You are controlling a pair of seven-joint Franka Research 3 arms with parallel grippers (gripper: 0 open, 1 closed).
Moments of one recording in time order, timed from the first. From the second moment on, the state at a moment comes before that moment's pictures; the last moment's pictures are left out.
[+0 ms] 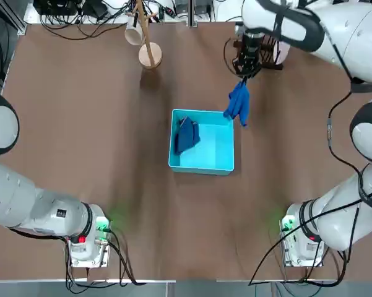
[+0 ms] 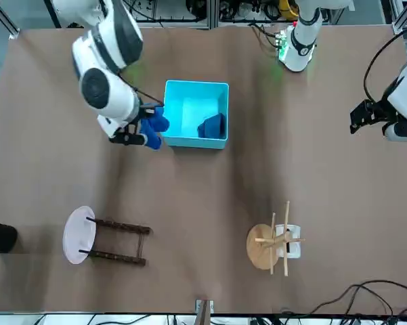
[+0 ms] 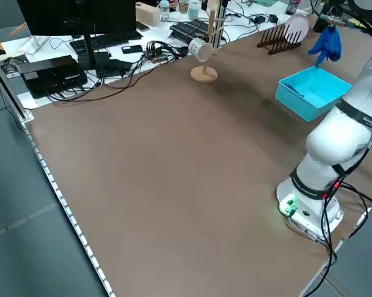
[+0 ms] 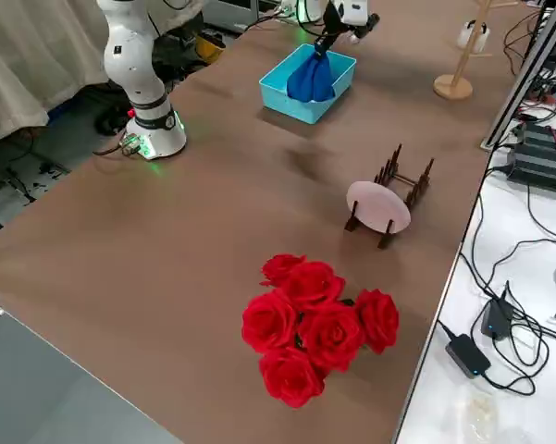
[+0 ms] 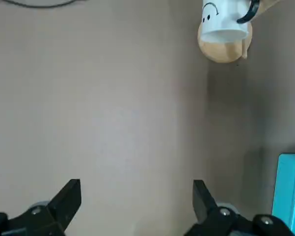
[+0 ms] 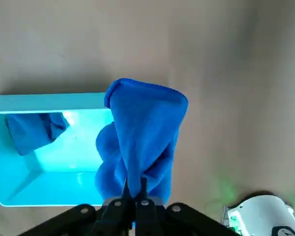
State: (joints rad) left arm -0.15 0.04 0.06 -1.54 0.02 1.57 -0.02; right arm 0.65 0.17 -0.13 -1.82 0.24 1.66 0.54
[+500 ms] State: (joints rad) left arm -0.15 0.04 0.06 -1.53 0.02 1.53 -0.02; right arm 0.82 0.16 -0.13 -1.87 0.26 1.75 0.72
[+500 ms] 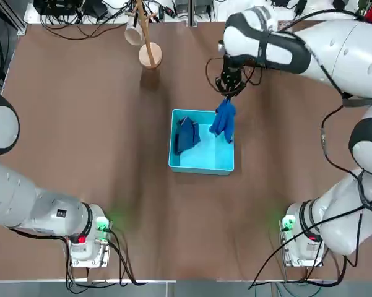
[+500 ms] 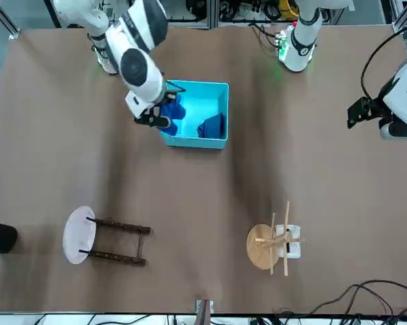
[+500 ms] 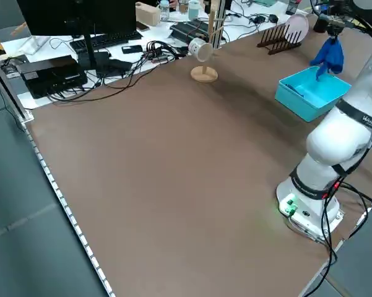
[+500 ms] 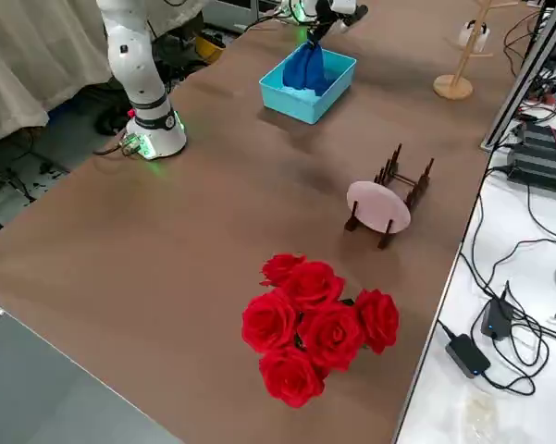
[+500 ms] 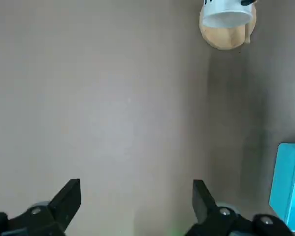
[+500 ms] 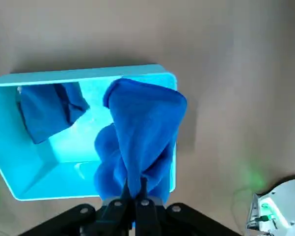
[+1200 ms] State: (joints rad) left arm -0.15 0.04 0.06 -1.52 0.02 1.53 -0.02; right arm 0.90 0.16 -0.15 -1.99 0.27 1.90 0.75
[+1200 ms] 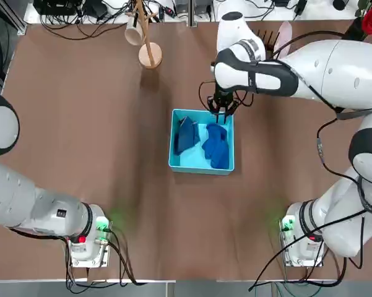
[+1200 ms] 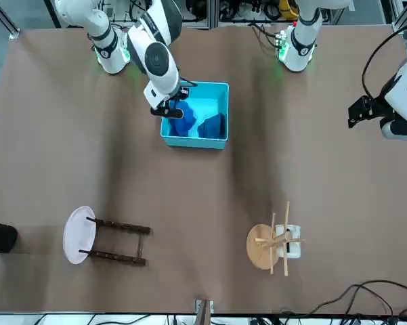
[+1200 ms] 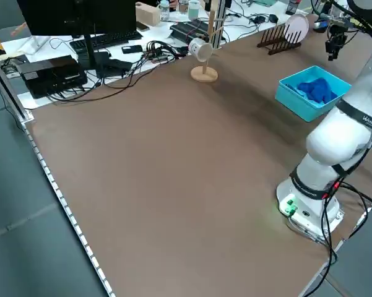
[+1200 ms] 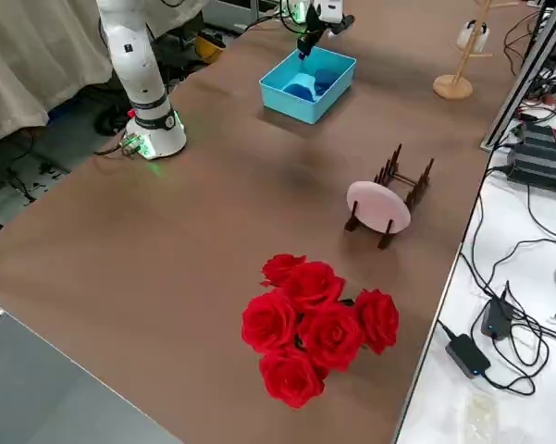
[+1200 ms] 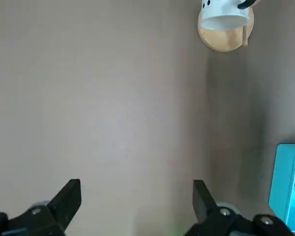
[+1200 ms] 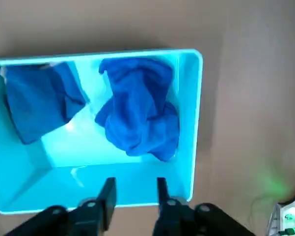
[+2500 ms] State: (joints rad) left arm -0.15 0.04 0.06 -1.52 0.02 1.54 -0.02; right arm 0.12 0.15 -0.19 -1.49 0.00 1.63 0.10
